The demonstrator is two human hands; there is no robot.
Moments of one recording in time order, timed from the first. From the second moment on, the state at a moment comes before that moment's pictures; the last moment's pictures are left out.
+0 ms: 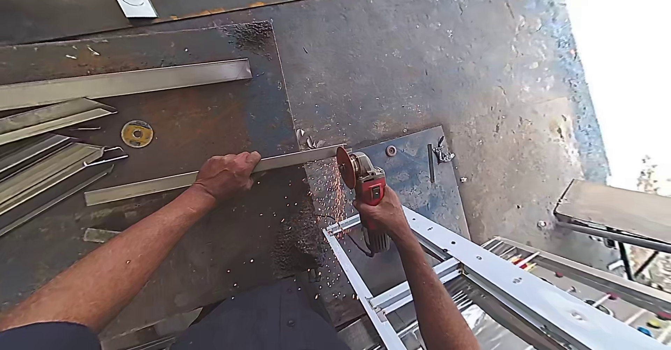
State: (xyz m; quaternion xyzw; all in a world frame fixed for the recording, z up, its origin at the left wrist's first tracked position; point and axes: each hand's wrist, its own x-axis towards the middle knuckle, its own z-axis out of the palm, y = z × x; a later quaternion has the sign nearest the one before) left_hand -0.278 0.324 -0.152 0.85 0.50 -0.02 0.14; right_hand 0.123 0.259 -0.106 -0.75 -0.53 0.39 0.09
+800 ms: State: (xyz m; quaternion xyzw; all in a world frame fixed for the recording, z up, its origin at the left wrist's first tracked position) left_hand -0.280 0.324 -0.157 0.86 0.49 0.00 0.13; right_hand 0.128 0.270 -0.107 -0.73 -0.54 0.40 0.08
